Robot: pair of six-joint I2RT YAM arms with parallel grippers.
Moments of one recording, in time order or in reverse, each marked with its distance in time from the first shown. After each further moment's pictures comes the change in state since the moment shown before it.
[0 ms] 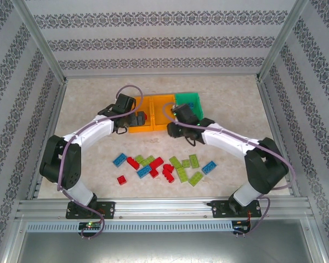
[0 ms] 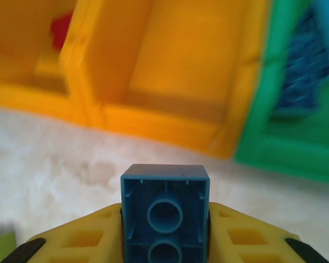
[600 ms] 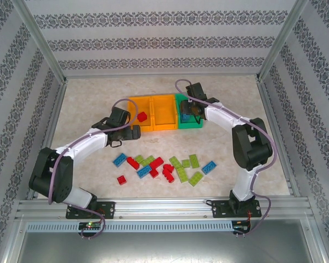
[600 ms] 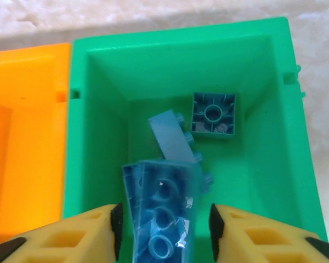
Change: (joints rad) left arm 0.000 -0.169 -0.243 0.029 0.040 0.011; right arm -0.237 0.303 0.280 -0.009 0.045 -0.019
